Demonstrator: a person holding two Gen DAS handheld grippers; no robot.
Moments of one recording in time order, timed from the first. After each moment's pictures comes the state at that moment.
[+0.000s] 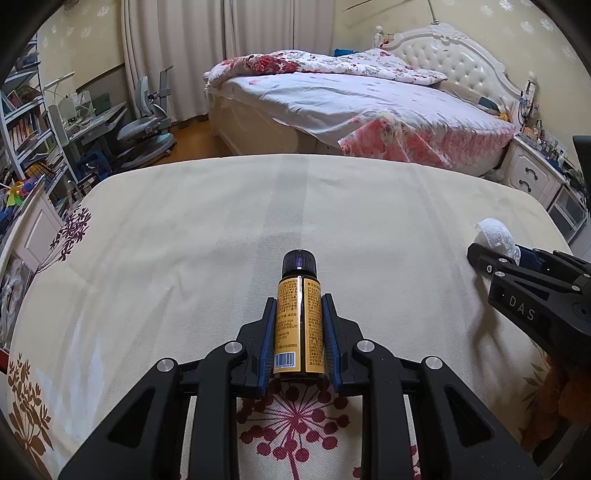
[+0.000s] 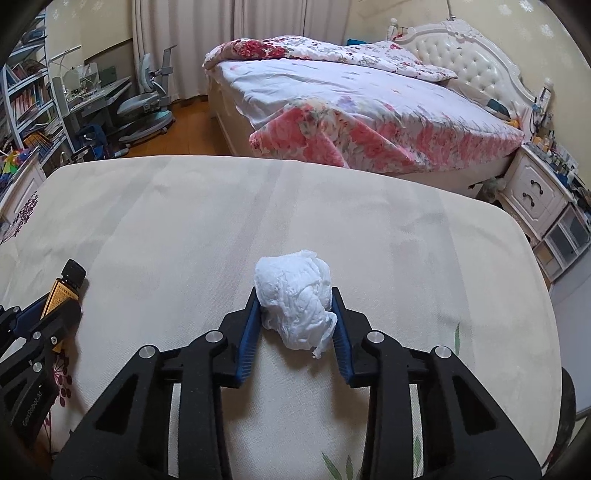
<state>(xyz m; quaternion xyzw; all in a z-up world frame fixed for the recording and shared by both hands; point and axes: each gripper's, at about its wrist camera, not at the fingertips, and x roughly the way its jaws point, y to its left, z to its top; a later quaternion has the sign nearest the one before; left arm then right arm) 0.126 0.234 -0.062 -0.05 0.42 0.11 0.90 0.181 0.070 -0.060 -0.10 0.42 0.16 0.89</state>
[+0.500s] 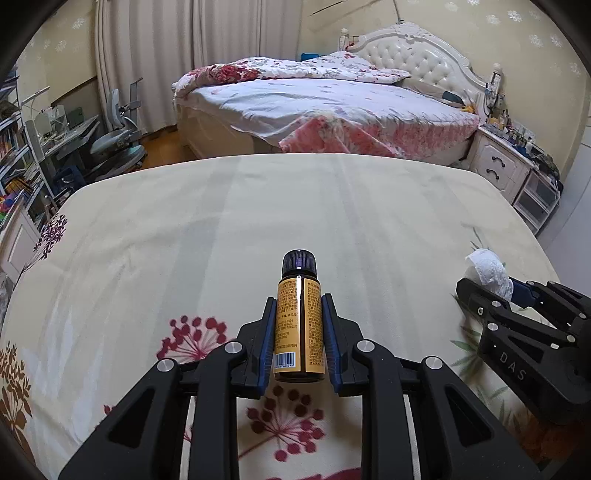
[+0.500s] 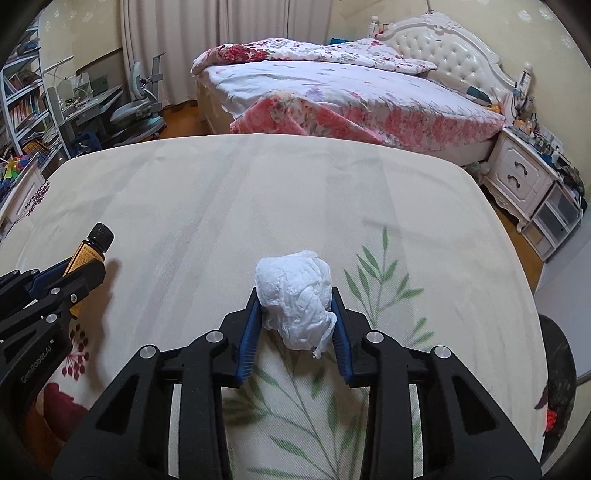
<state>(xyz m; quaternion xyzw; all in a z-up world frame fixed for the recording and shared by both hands) 0.100 0.169 -0.052 -0.04 0.41 0.04 0.91 0.118 0.003 -0.058 -0.08 0.42 0.14 0.89</state>
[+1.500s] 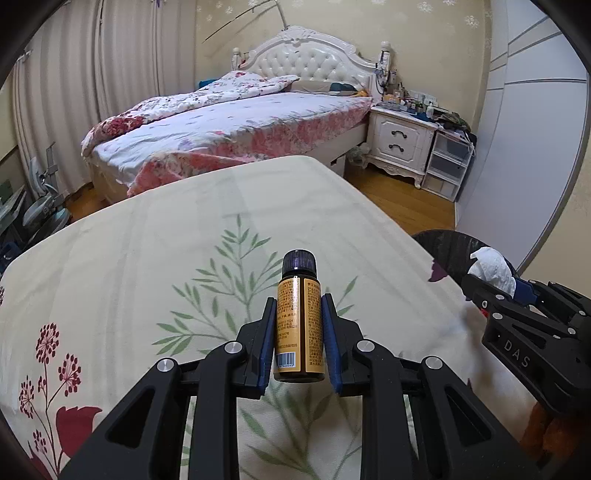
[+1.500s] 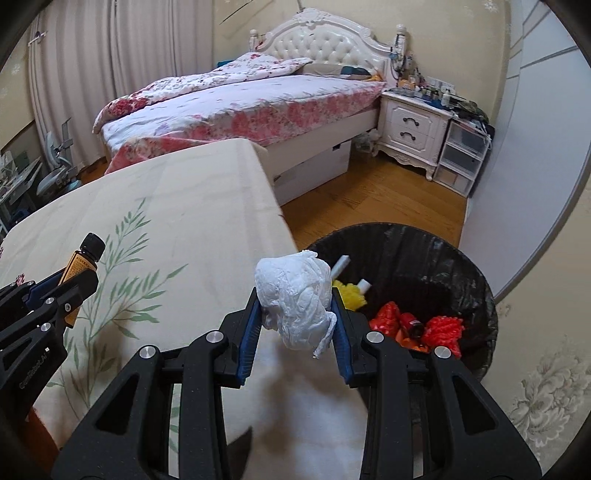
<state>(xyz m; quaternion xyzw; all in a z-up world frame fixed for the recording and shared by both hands) 0.070 -0.030 -0.033 0.03 0.37 -0.12 0.92 0.044 -0.215 -0.045 0.02 0.38 -0.04 0.92</state>
